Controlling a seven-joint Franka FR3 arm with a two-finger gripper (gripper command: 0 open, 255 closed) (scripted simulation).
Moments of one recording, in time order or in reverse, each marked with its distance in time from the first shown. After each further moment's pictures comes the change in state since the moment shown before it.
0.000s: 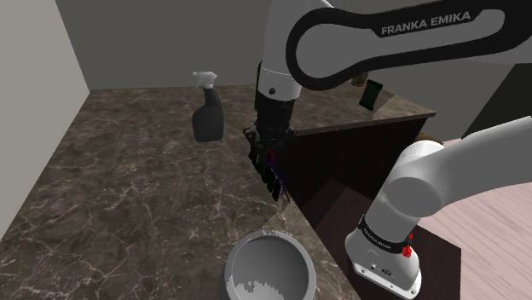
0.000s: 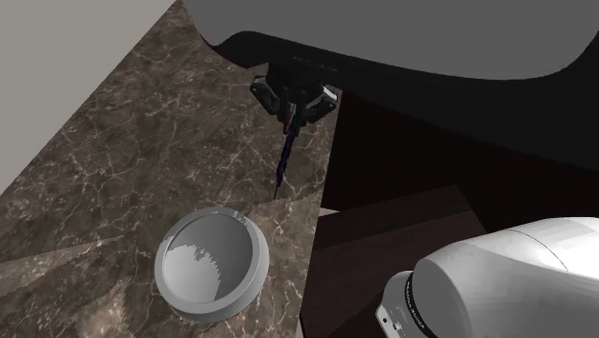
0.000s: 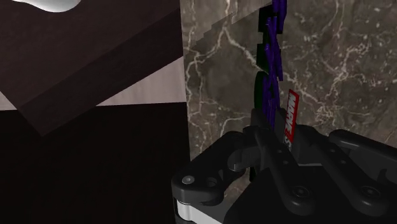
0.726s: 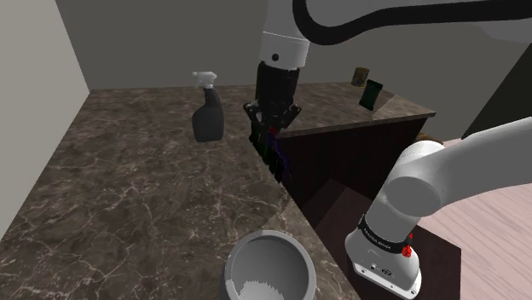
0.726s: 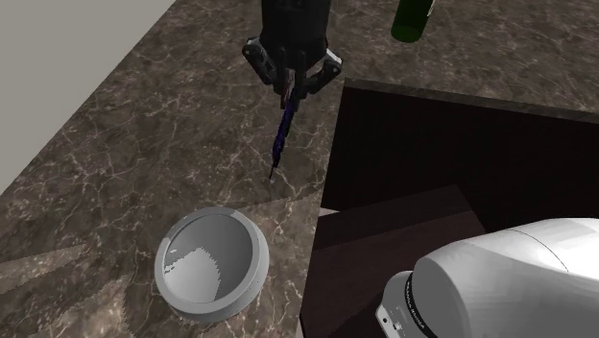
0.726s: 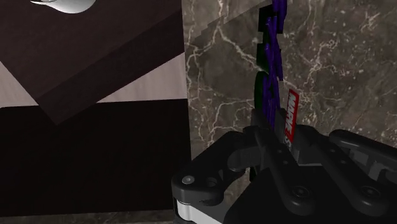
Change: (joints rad) arm -0.015 -0.008 -0.040 0.141 -0.038 -0.149 0.016
